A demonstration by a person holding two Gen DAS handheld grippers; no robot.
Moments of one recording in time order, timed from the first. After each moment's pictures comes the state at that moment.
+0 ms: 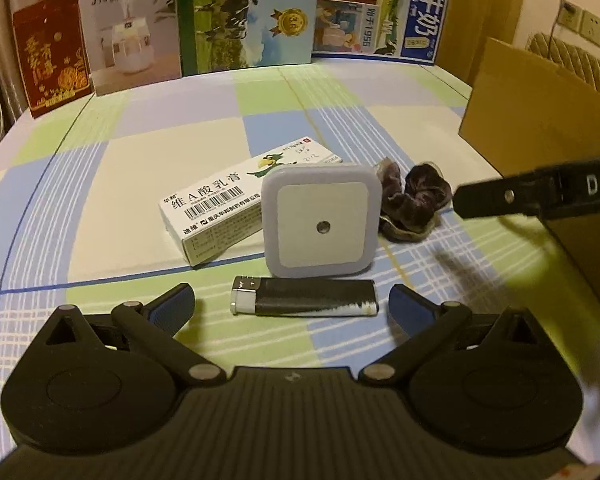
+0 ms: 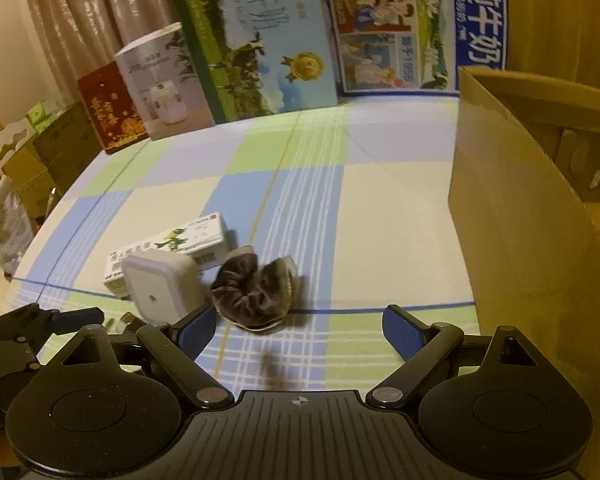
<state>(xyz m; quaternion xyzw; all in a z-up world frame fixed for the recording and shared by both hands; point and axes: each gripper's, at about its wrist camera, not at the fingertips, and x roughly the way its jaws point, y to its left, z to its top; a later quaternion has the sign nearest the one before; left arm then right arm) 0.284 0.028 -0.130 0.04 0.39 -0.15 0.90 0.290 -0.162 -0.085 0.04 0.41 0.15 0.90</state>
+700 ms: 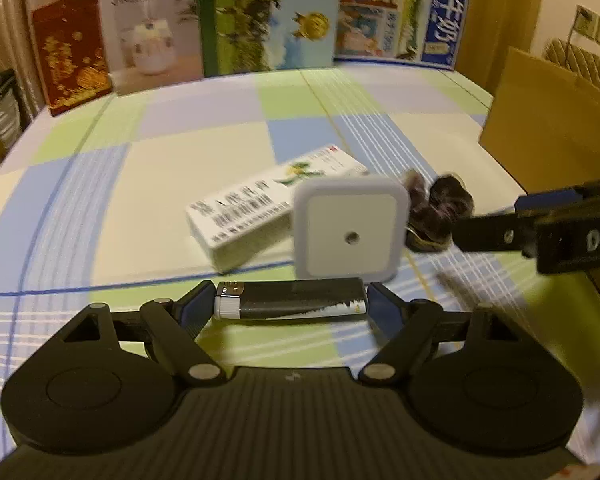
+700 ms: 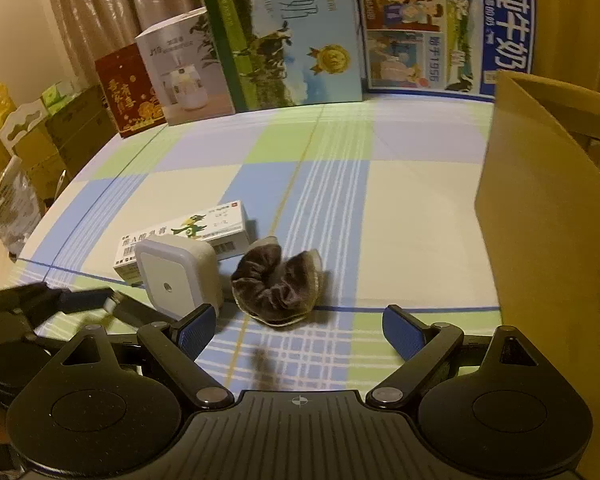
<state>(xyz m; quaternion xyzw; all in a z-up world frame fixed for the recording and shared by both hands) 0.288 0.037 -0.123 0.04 0.39 -0.13 0.91 0.291 -0.143 -0.092 0.02 0.41 0.17 0.90</state>
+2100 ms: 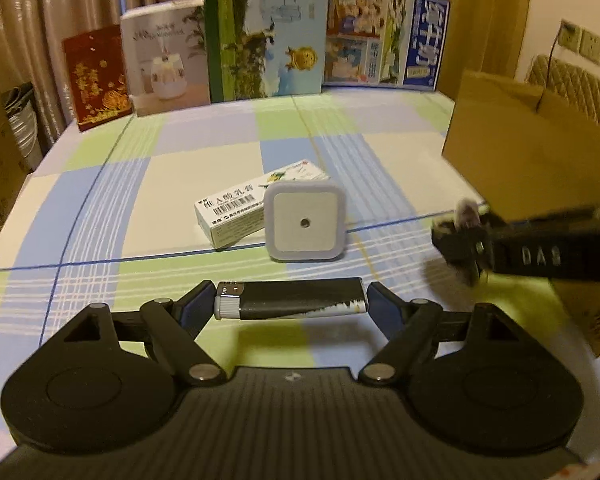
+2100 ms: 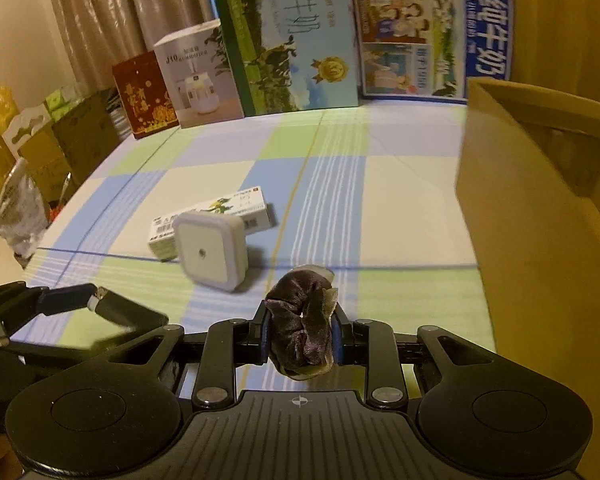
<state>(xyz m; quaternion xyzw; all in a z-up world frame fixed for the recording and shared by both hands) 0.212 0.025 -0.079 0.04 0.36 -0.11 0.92 0.226 -0.146 -0.069 0.03 0.40 0.16 0.90</state>
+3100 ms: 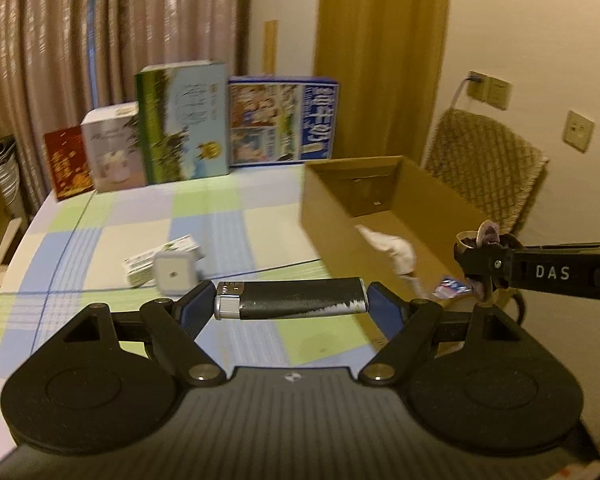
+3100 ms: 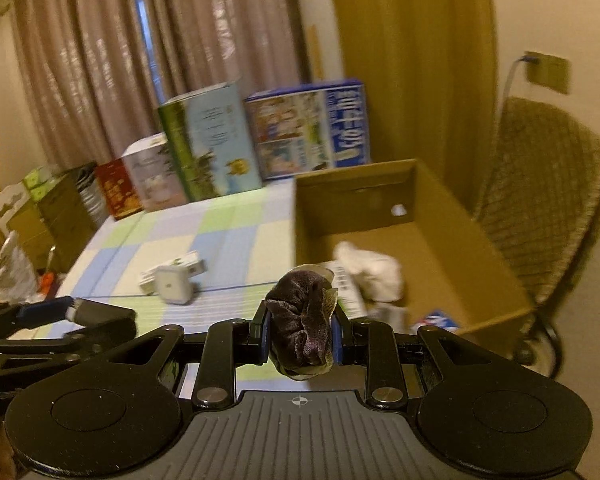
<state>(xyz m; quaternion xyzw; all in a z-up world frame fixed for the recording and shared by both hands) 0.057 -0.092 0.057 0.03 0.29 -0.17 0.94 0.054 -0.285 0.075 0.06 0.32 0.07 0.94</state>
